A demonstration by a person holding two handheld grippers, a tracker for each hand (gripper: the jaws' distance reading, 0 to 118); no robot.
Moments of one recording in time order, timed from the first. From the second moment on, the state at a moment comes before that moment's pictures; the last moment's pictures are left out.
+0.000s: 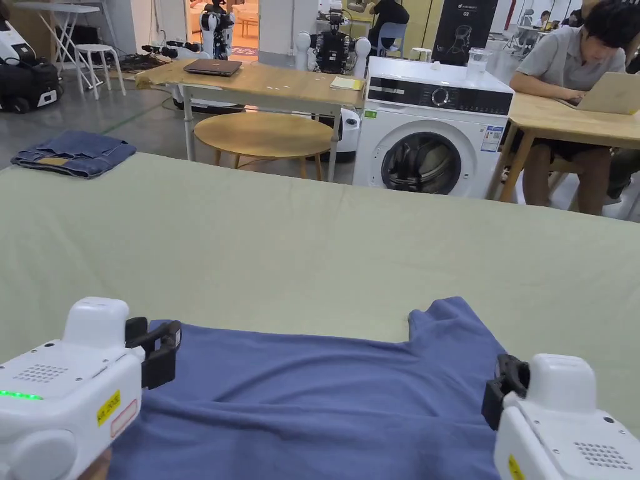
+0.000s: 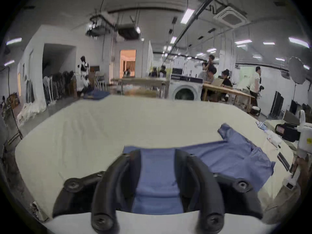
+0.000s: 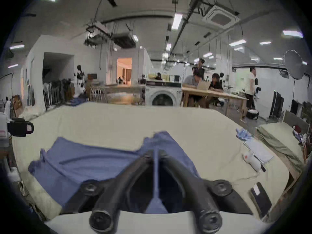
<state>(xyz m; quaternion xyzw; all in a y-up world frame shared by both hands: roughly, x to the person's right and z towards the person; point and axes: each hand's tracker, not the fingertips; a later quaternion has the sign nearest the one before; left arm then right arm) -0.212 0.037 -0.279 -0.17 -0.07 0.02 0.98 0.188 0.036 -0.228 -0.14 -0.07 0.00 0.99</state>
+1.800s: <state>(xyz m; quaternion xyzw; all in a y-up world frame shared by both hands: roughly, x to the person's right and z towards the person) -0.265 -0.009 -0.514 -0.47 -0.07 0.00 0.88 0.307 0.030 -0.413 -0.35 -0.07 -0.01 0.93</state>
